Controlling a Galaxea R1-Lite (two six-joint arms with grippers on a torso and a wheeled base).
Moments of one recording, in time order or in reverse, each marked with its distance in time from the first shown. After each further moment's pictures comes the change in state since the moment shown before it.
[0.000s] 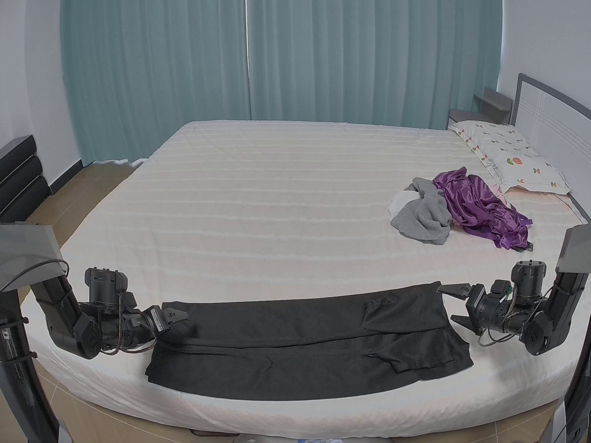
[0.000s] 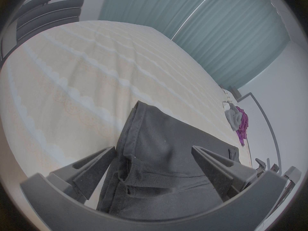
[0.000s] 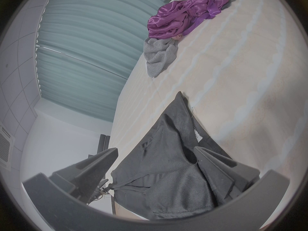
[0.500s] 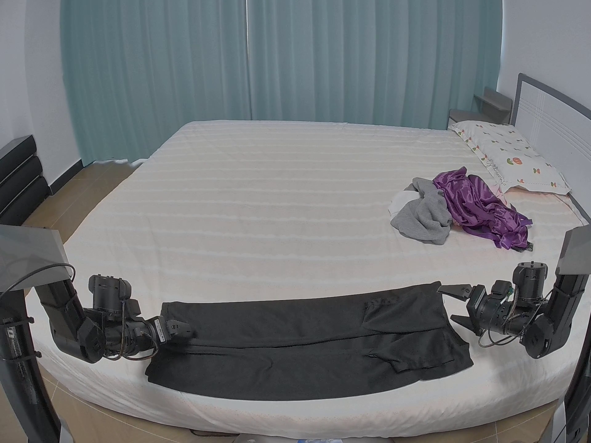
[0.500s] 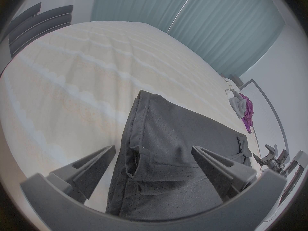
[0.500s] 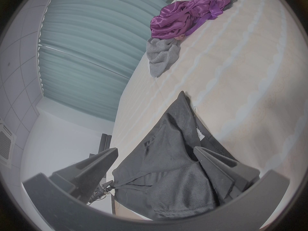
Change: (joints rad) left arm -0.010 0.037 0.016 -0.002 0.013 0.113; right arm 0.003 0.001 0.028 -0.050 0.009 0.000
